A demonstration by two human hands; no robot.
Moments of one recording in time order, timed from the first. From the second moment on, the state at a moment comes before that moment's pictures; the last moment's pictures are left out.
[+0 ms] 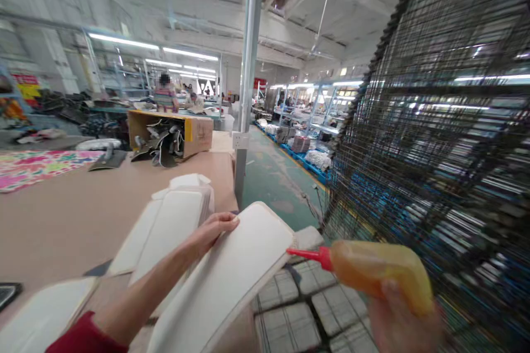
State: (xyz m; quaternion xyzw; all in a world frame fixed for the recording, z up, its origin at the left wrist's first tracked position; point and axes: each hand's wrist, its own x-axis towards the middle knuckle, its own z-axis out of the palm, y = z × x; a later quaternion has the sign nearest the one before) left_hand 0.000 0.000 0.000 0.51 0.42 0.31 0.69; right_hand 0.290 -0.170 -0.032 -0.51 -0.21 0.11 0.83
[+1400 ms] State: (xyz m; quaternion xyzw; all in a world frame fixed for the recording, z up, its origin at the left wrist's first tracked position) left_hand -0.014 0.001 -0.012 0.45 0.40 0.30 0.74; right_hand 0.270 -0.130 -0.015 -0.43 -0.24 0.24 0.83
